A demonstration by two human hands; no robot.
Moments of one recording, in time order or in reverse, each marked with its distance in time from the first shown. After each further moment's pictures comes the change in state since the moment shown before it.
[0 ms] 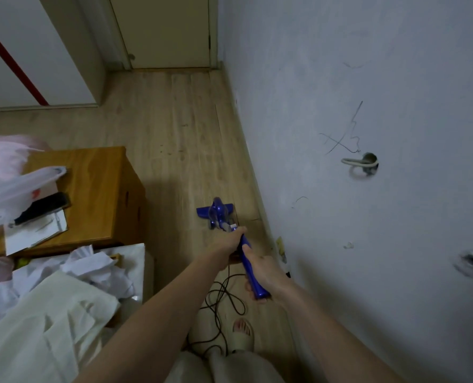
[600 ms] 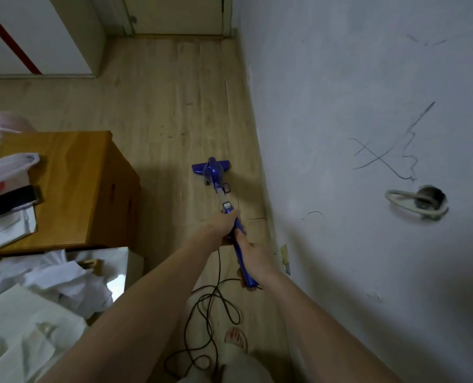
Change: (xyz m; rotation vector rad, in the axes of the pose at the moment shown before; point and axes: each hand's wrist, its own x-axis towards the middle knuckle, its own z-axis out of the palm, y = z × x) left_hand 0.128 0.090 0.020 0.045 0.125 0.000; right_hand 0.160 -0.046 -0.035 -0.077 -0.011 -0.071
